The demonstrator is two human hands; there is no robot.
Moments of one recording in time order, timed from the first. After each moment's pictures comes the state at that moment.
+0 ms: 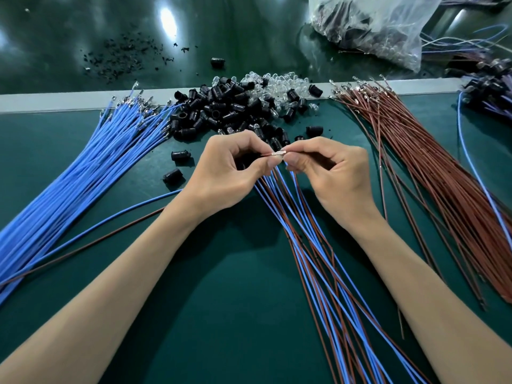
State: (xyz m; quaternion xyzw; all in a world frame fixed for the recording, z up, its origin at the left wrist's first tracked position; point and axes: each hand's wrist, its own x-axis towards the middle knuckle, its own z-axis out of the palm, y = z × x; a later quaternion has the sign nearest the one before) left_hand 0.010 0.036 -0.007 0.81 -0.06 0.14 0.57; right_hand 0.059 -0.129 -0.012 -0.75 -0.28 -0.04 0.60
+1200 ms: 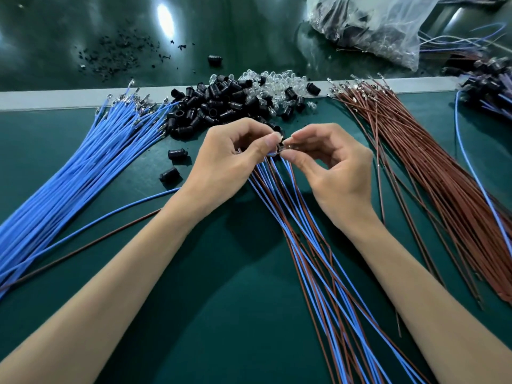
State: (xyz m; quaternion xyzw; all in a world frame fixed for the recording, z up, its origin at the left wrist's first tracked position) left_hand 0.013 0.028 0.005 0.79 0.01 0.12 0.60; right_hand 0.058 -0.127 -0.011 -0.73 -0.26 -0.08 0.62
